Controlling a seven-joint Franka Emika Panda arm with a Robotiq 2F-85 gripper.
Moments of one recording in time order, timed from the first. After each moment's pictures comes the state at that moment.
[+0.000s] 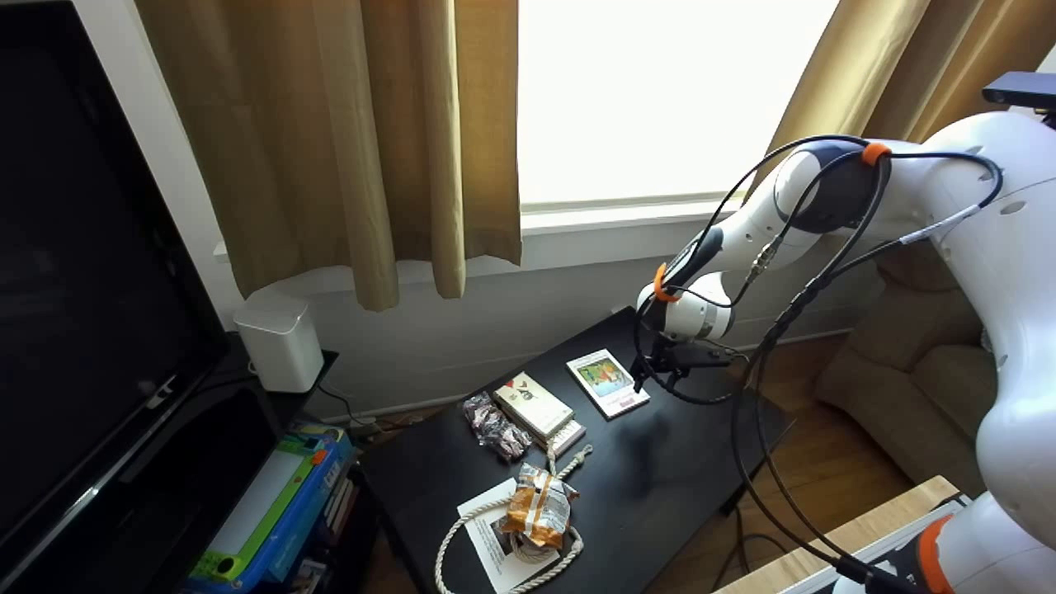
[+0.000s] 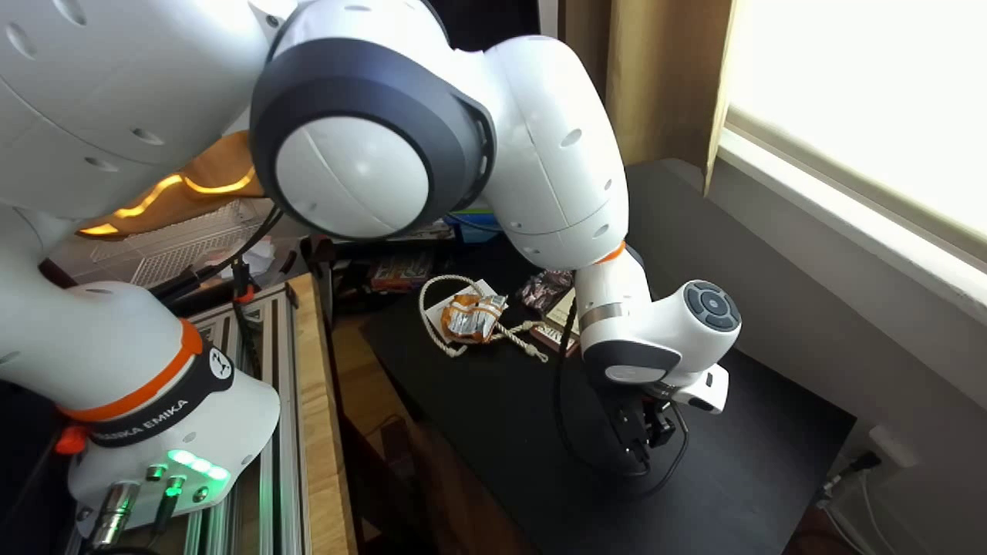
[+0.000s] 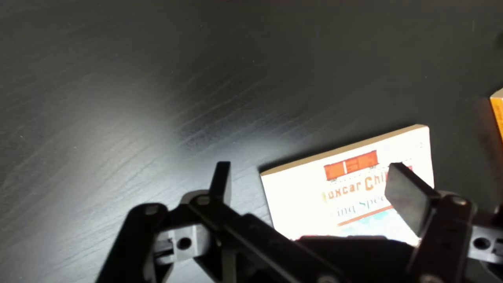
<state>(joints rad) -0.32 1.21 0.08 -1.63 0.15 2.68 -0.35</state>
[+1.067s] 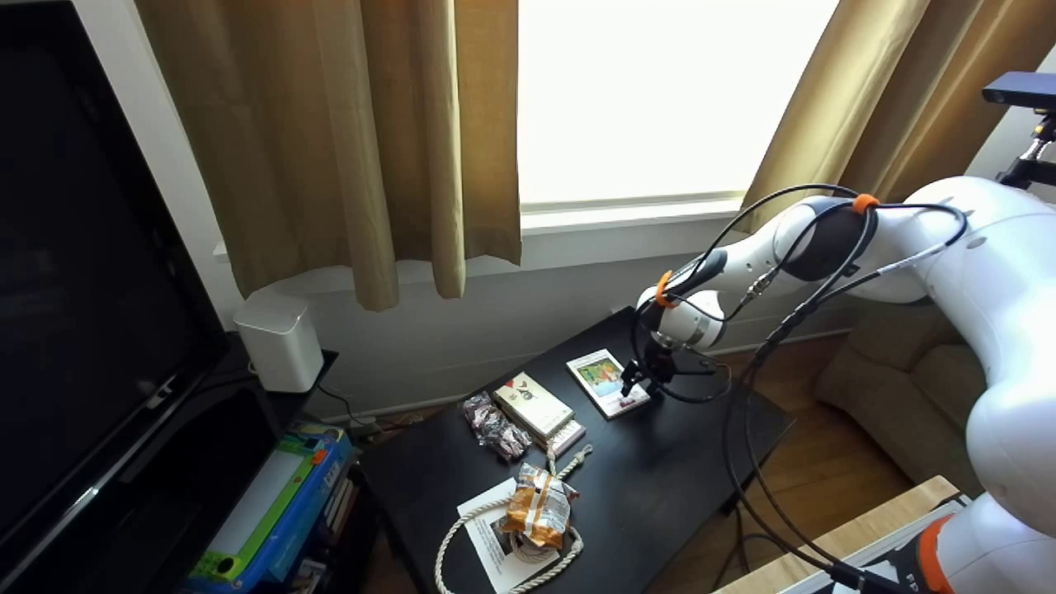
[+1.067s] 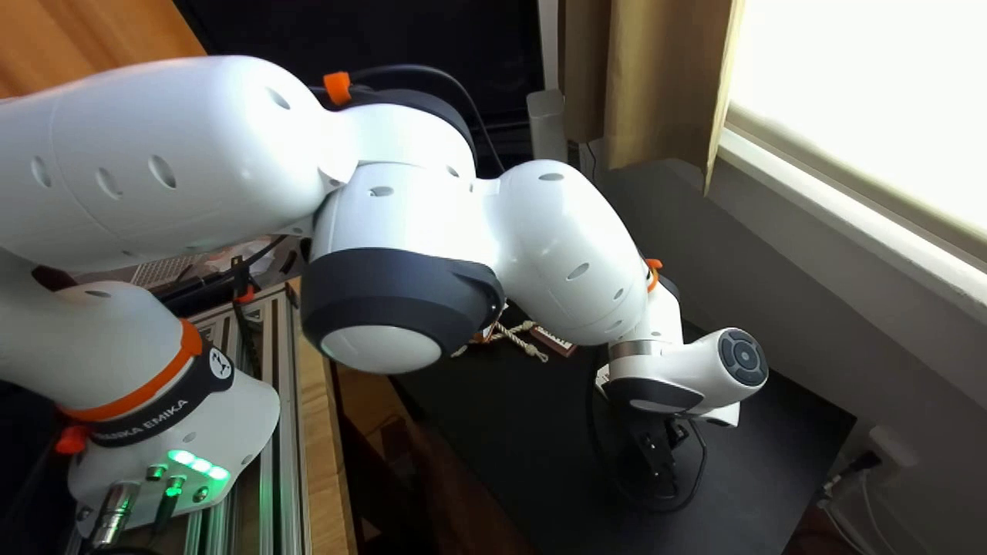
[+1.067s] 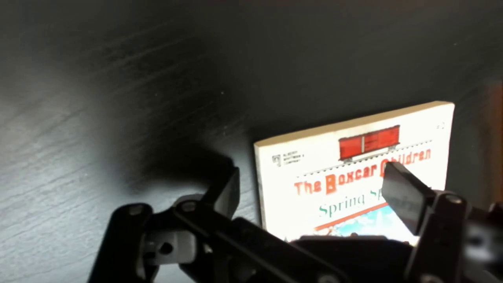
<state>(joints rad) -0.44 1.46 0.21 -1.28 0.13 2.52 -0.57</state>
